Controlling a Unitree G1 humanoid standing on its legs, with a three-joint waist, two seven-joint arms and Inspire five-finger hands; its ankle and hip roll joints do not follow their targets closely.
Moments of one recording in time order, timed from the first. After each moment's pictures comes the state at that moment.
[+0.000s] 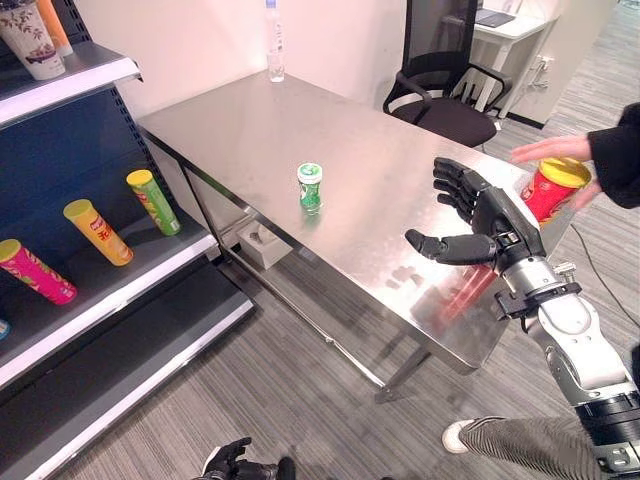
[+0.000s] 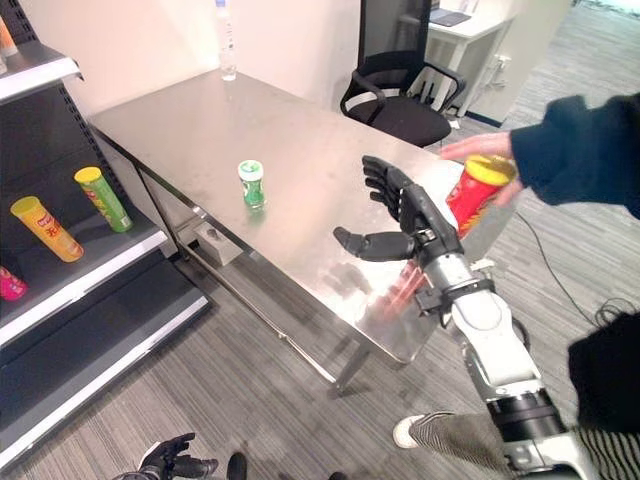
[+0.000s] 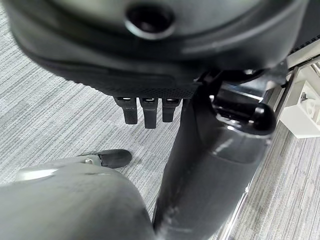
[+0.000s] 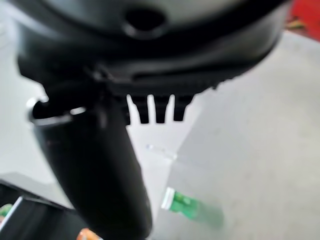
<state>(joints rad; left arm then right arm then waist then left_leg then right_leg) 0.04 0.19 -0.09 1.14 -0.08 -0.08 0.01 -0.28 -0.76 0.08 -0.01 0.45 -0.13 0.07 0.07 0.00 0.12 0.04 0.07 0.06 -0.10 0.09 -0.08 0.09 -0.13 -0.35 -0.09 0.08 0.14</state>
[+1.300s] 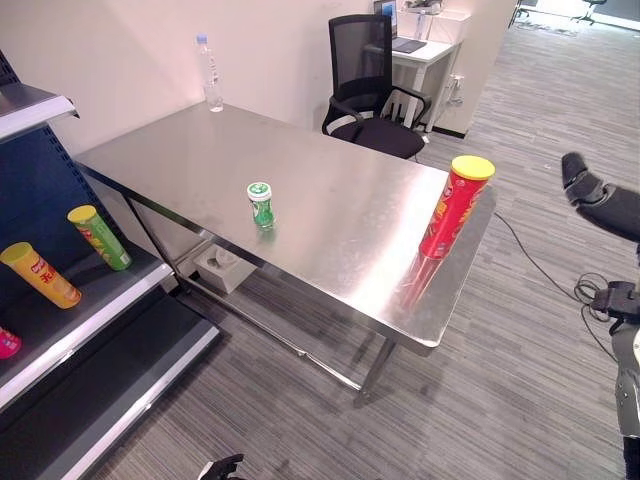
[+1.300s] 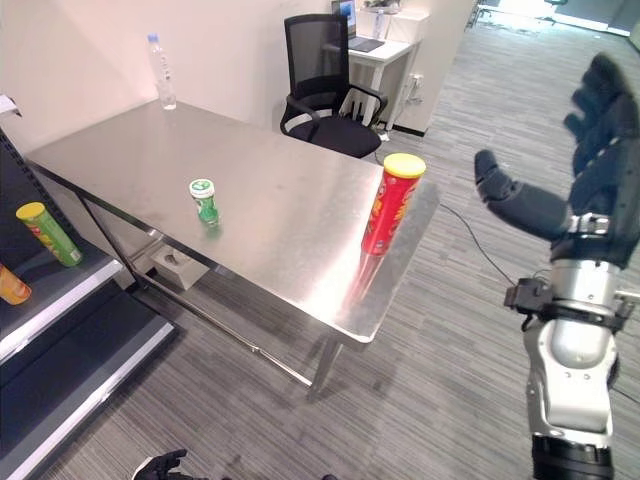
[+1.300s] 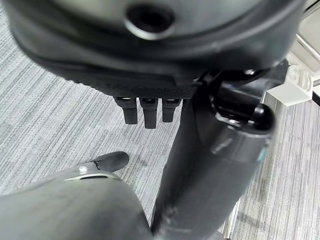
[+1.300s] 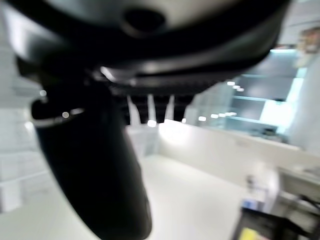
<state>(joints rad) 0.08 0.20 -0.08 1.14 -0.01 -0.06 0.03 -0.08 -0.67 -0.33 -0.12 0.34 -0.22 -0.19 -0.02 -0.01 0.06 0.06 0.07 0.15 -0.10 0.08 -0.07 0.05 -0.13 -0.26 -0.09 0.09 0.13</state>
